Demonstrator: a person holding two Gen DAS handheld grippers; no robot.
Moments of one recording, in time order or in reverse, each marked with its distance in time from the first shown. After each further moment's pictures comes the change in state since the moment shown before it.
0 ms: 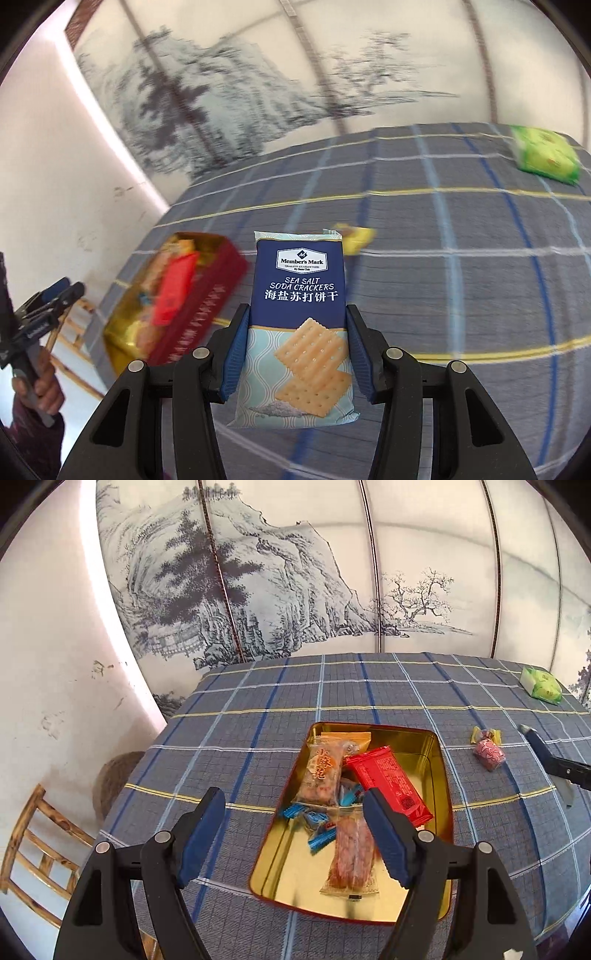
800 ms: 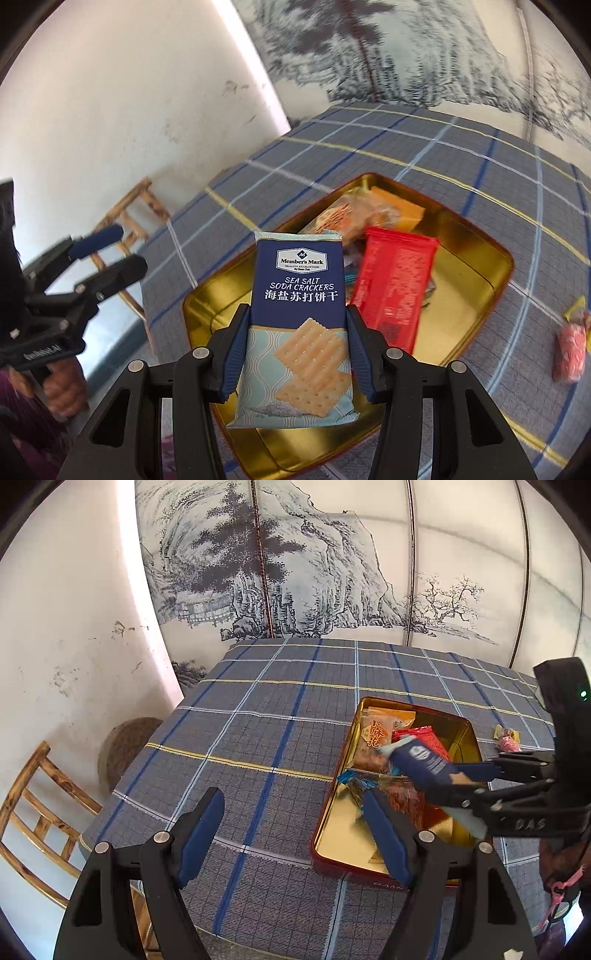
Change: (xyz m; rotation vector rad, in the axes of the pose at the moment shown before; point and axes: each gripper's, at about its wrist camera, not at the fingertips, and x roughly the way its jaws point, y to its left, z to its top) left arm 0.000 0.059 -0.032 -0.117 0.061 0.001; right arm 0.120 0.181 -0.006 -0.407 0.265 0.265
